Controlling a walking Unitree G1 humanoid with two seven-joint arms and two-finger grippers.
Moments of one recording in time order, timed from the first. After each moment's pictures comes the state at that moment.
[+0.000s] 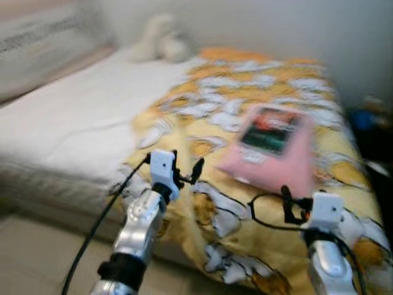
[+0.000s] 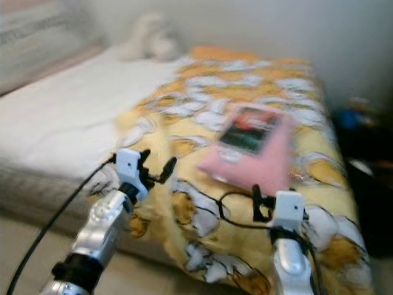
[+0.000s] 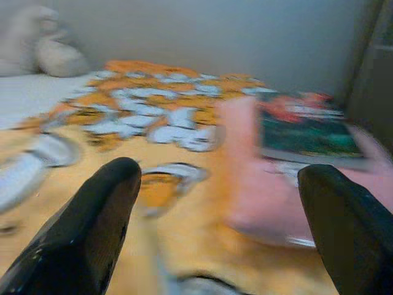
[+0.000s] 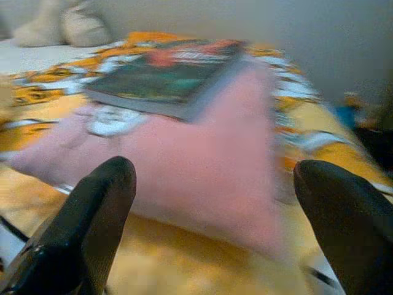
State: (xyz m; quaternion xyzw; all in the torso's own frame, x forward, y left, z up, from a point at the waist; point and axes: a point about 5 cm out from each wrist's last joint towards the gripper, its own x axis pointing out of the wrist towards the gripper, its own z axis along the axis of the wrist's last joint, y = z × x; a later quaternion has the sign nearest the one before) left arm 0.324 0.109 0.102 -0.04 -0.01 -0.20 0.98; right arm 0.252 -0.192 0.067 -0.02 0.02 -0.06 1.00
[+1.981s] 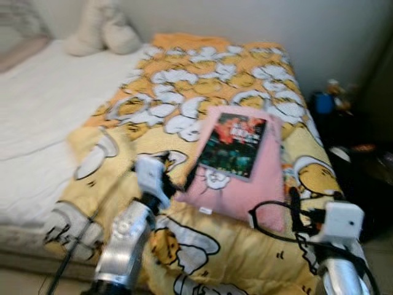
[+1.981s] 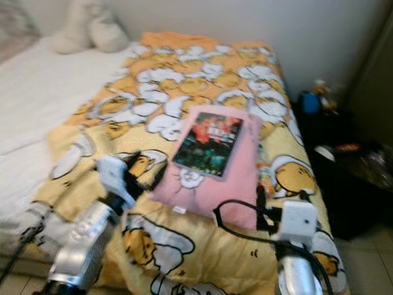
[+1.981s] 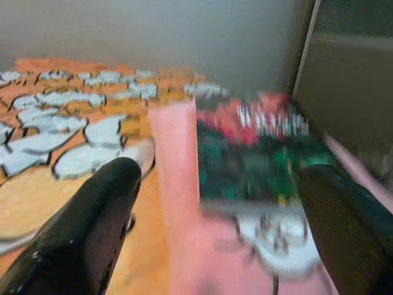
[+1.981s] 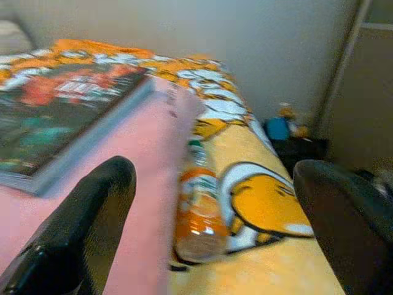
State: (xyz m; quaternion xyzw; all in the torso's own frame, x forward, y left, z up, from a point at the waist) left arm 0.290 0.108 0.105 -0.02 -0.03 -0.24 0.97; right arm 0.210 -0.193 0.101 -0.05 -0.02 -0.08 1.00
